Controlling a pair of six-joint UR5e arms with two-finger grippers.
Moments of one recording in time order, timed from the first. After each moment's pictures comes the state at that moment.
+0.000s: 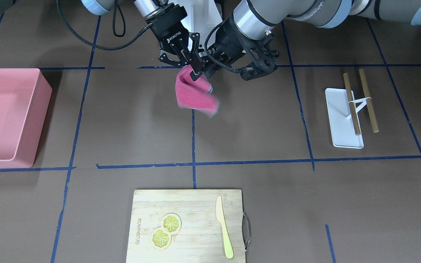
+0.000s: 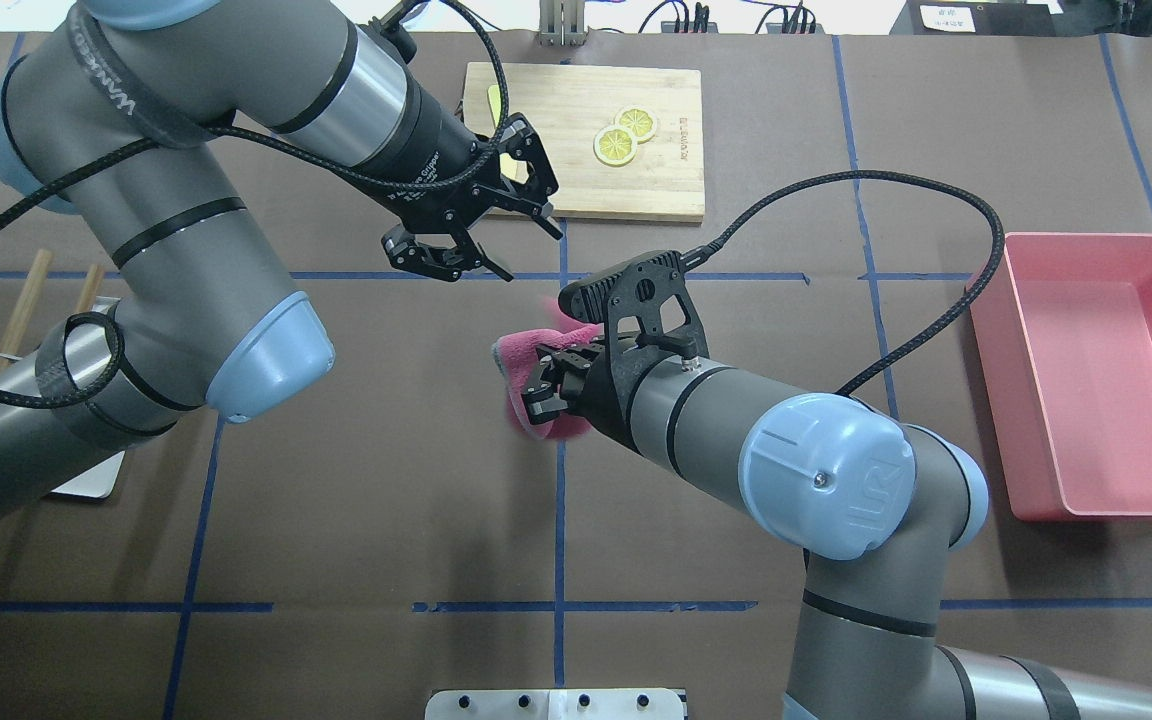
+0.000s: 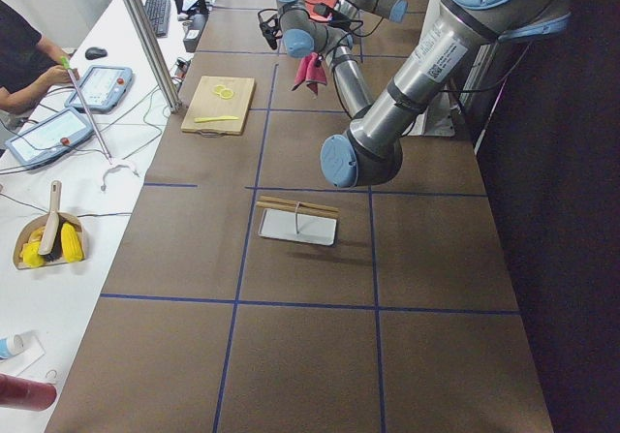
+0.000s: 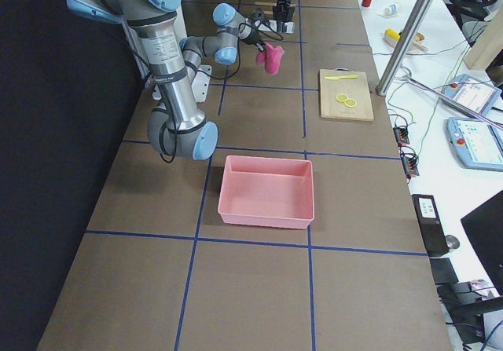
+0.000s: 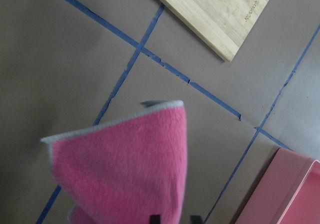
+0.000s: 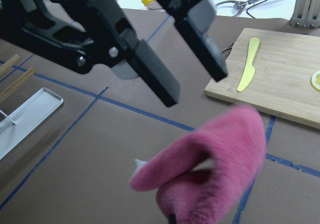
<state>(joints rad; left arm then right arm) -0.78 -2.34 -1.78 -1.84 -2.31 -1.85 0.33 -1.05 1.99 -1.12 1.37 0.89</state>
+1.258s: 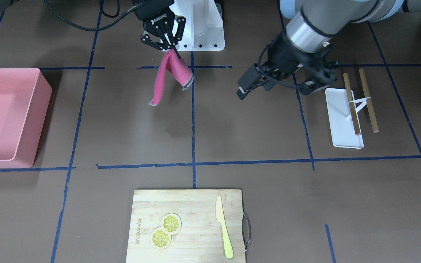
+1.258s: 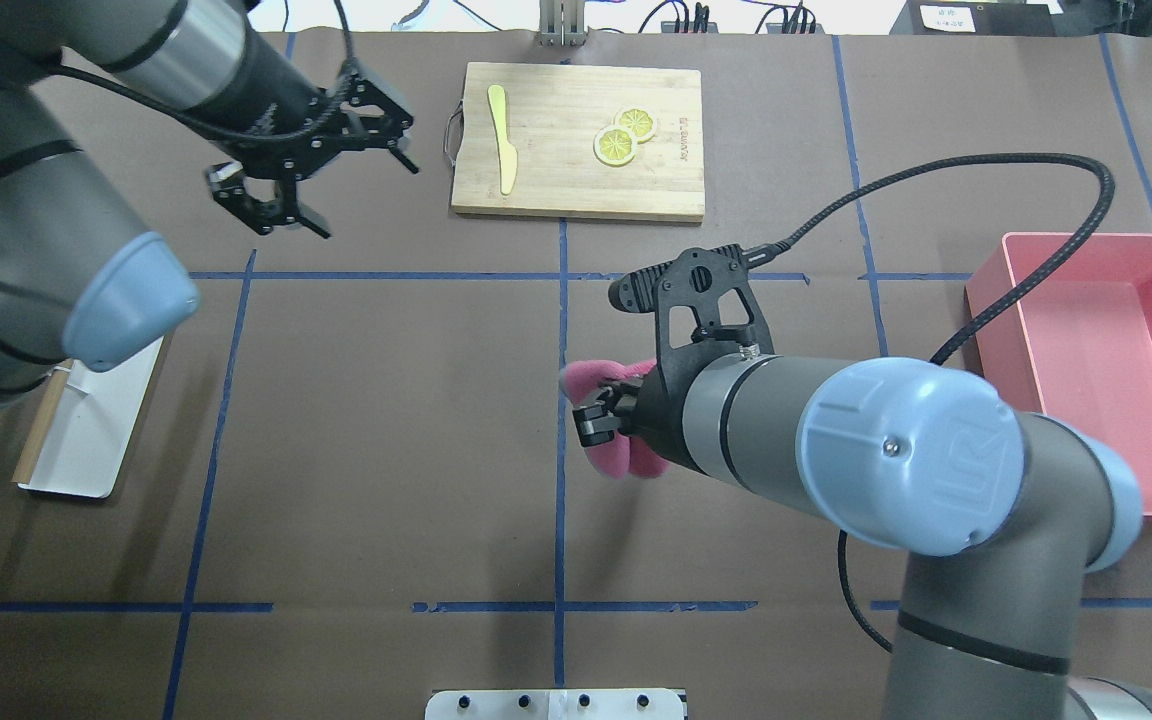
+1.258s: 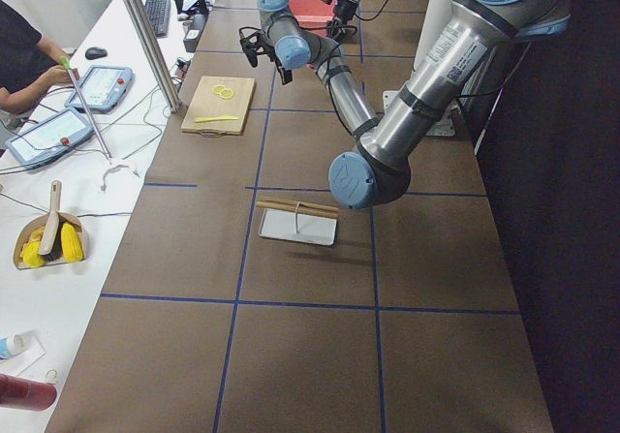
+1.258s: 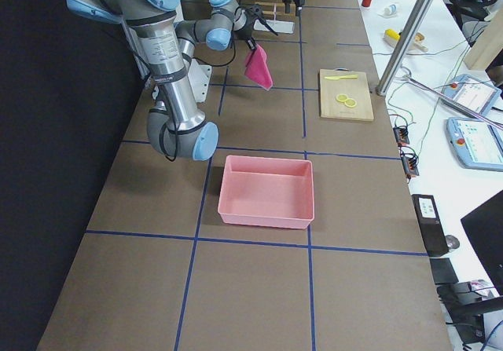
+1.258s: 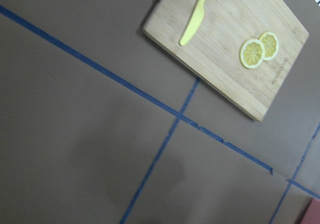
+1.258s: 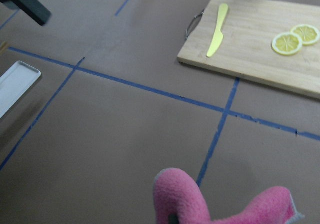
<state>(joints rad) -0.93 -2.19 -1.91 -1.56 -2.31 -1.53 0.36 -1.06 2.21 -1.57 1.56 1.05</state>
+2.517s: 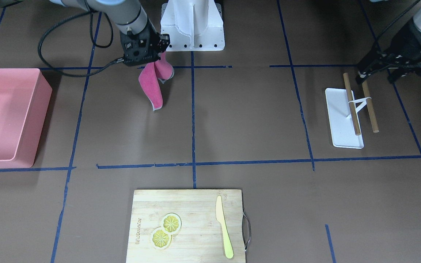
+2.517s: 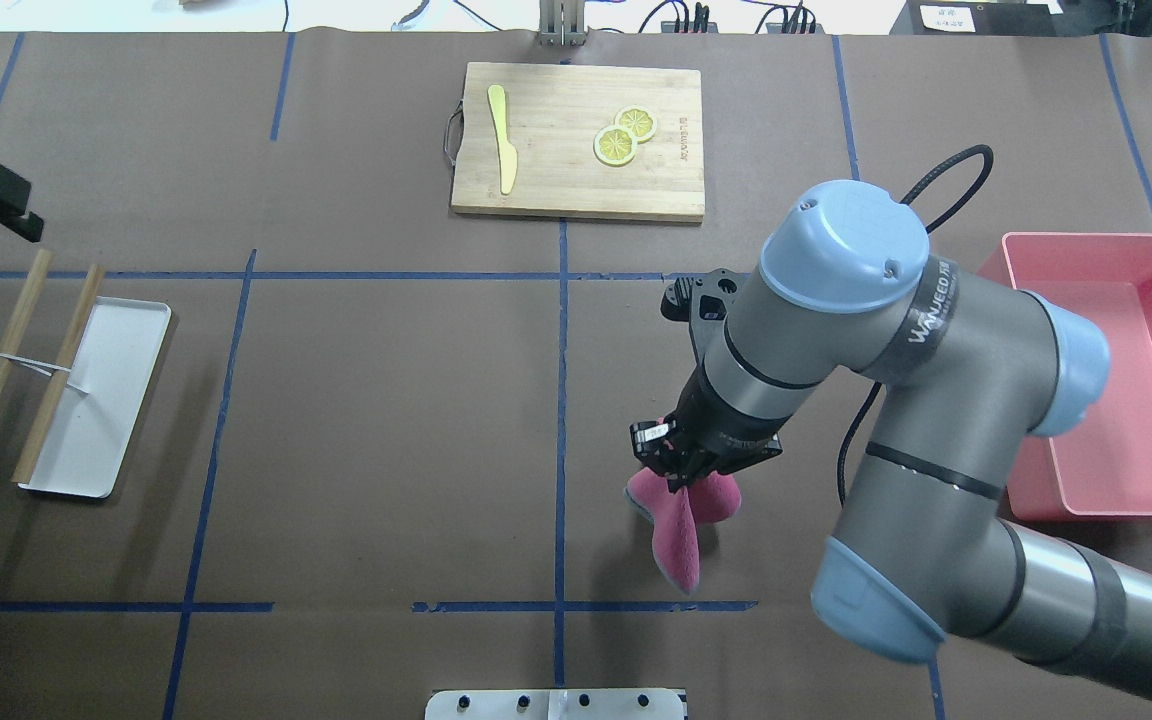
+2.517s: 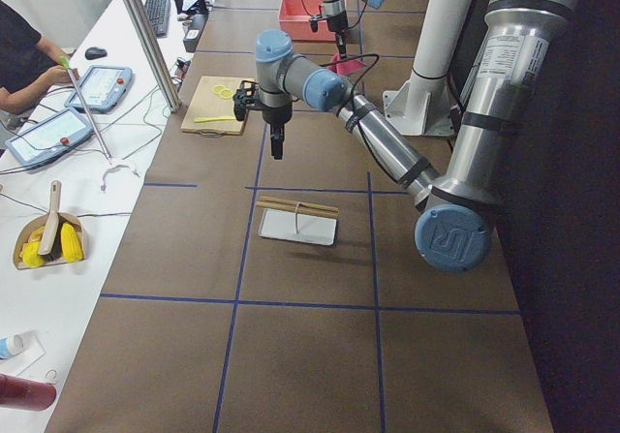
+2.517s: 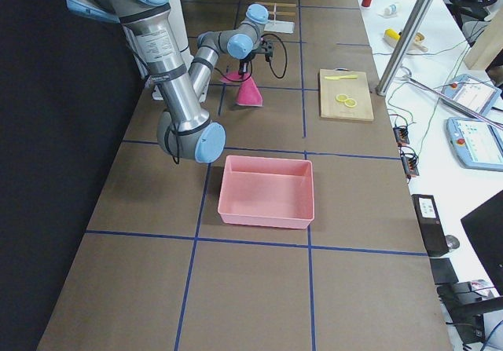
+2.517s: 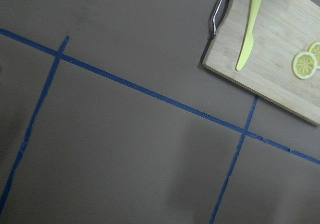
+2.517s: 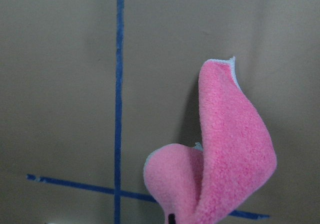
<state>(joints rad) -1.20 -1.76 -2.10 -1.31 -2.30 -0.60 0.55 -1.05 1.96 -1.70 2.21 1.15</state>
